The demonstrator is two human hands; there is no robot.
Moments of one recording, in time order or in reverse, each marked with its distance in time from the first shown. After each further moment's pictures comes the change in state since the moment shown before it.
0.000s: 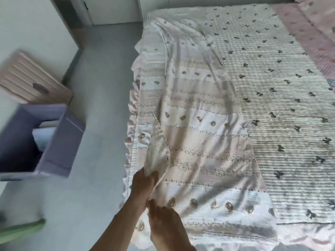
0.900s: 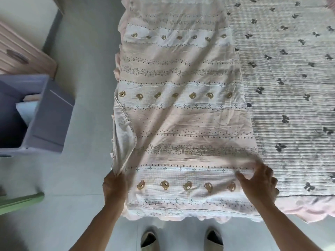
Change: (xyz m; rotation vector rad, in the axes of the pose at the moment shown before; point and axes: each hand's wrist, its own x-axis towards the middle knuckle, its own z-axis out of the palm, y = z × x) left_hand 0.036 -0.112 -0.016 0.181 0.397 -0.064; right_hand -0.055 0.272 0.018 0.087 0.257 1.026
